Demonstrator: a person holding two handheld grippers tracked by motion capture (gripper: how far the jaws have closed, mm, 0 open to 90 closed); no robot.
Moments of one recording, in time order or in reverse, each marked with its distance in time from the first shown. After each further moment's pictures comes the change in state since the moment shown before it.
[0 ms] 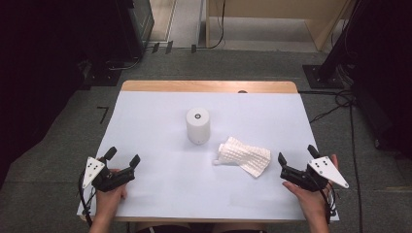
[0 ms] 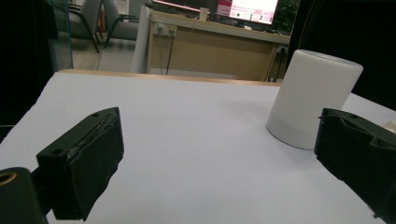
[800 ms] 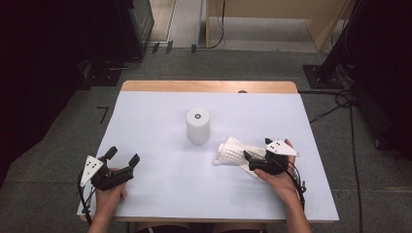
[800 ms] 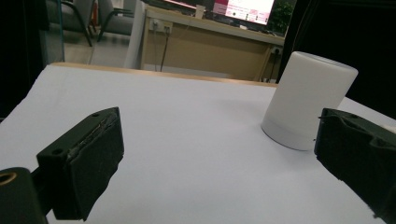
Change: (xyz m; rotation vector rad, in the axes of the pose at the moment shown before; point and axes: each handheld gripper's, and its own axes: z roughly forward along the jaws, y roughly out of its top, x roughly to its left) left arm 0.004 0.001 0.002 0.012 -0.021 -0.033; right arm 0.051 -0.017 0.082 0.262 0.268 -0.072
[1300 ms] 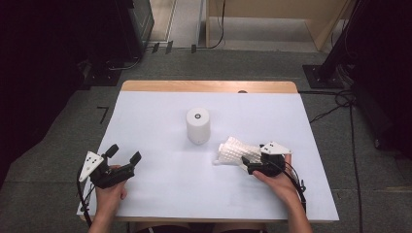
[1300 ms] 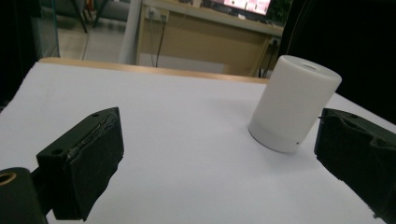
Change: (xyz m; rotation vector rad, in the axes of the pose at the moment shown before) left arm -0.019 0.026 0.001 0.075 -0.001 -0.009; right arm -0.001 -0.010 0.010 0.157 0.056 -0.036
